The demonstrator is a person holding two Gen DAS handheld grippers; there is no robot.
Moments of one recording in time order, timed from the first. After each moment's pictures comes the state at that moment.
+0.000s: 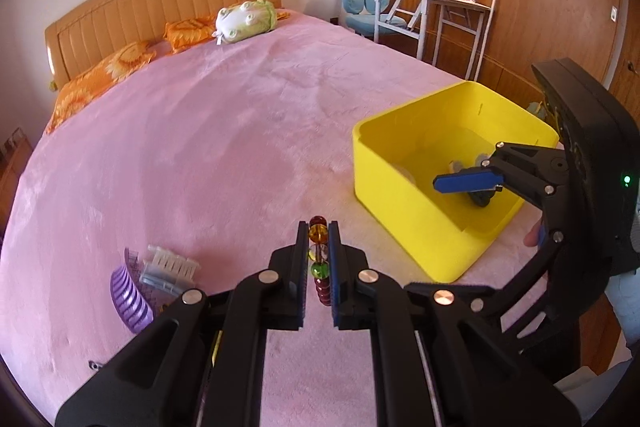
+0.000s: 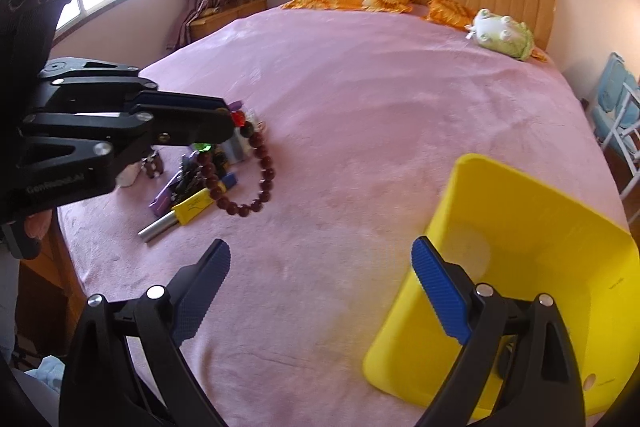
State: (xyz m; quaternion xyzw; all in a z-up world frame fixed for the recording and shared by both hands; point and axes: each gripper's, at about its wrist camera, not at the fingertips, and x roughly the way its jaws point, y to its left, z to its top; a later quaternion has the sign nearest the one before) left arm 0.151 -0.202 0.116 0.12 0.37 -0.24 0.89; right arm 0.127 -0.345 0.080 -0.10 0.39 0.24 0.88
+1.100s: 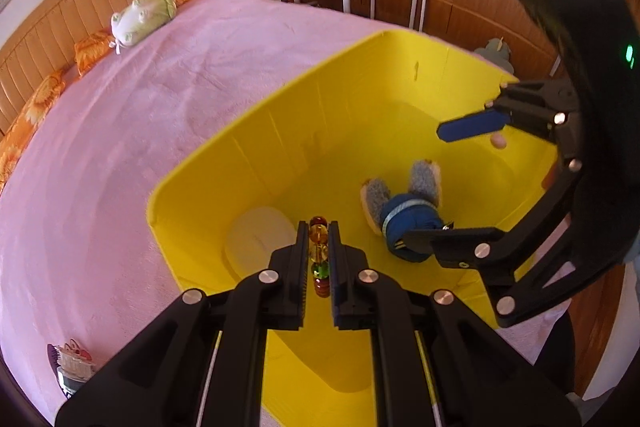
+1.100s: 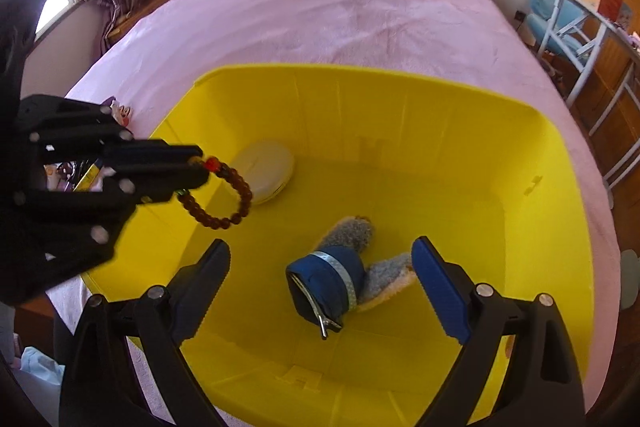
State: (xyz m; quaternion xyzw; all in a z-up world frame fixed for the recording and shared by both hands) left arm 0.205 -0.416 0.046 0.21 0.43 -0.32 0.82; right arm 0.174 -0.554 0.044 -0.04 0.49 0.14 0.86
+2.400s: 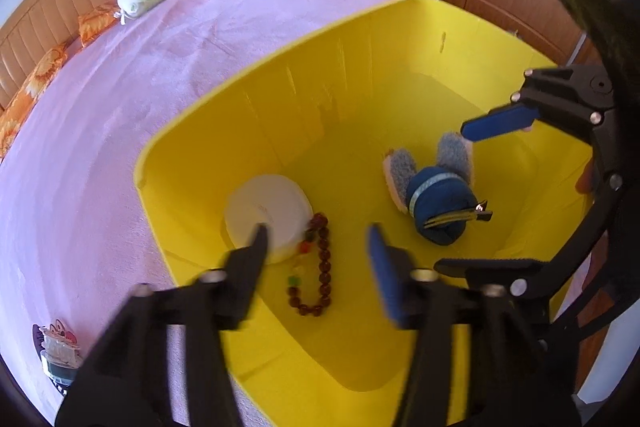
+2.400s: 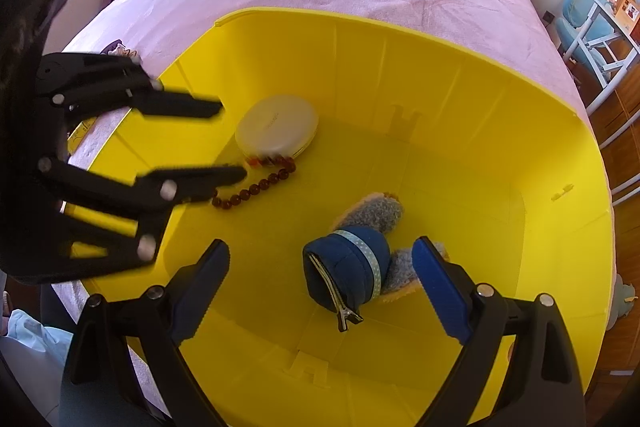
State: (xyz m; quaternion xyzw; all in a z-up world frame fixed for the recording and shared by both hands) left arm 0.217 -0.404 0.024 0.19 0.45 -0.29 0.82; right arm 0.176 -0.524 0.025 -0.10 0.54 0.16 0.82
